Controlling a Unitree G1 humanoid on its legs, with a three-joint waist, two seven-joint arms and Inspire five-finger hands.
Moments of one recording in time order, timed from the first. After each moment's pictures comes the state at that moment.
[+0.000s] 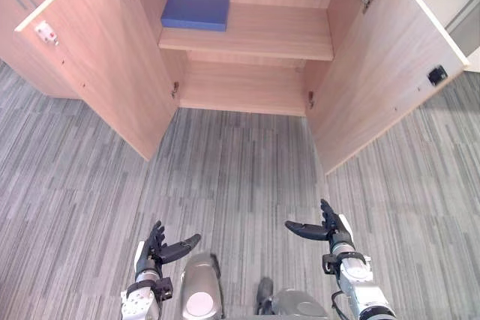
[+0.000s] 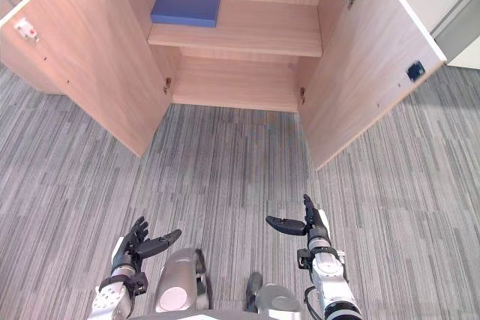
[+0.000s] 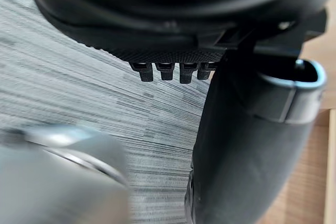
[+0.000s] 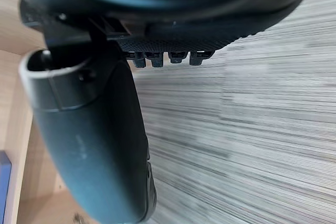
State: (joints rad) left arm 0.21 0.14 0.14 0.62 -0.21 -0.16 0.02; right arm -0.01 -0.18 -0.05 0.65 0.05 -0.08 -0.07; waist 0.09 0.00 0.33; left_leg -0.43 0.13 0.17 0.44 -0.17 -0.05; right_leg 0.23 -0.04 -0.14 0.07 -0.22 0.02
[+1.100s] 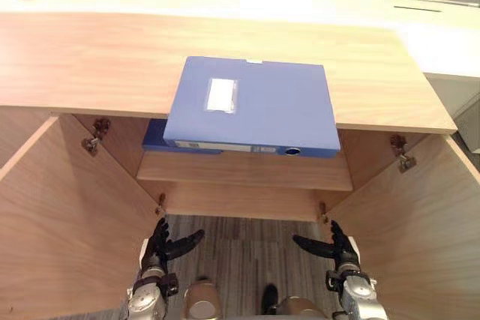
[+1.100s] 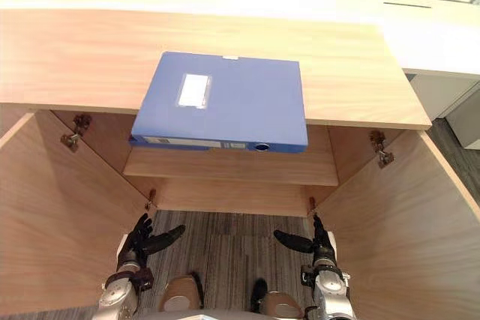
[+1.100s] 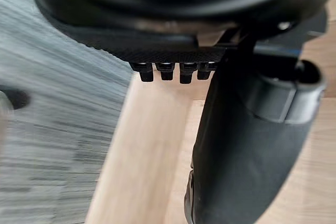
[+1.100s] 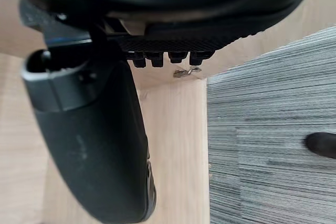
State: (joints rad) left arm 0.18 0.11 0.14 0.54 -0.21 -0.16 0.04; right arm 0.13 -0.11 -0.13 0.69 0.05 -0.07 -0.08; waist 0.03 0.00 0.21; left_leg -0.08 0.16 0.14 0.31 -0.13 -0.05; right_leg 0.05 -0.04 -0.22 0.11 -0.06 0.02
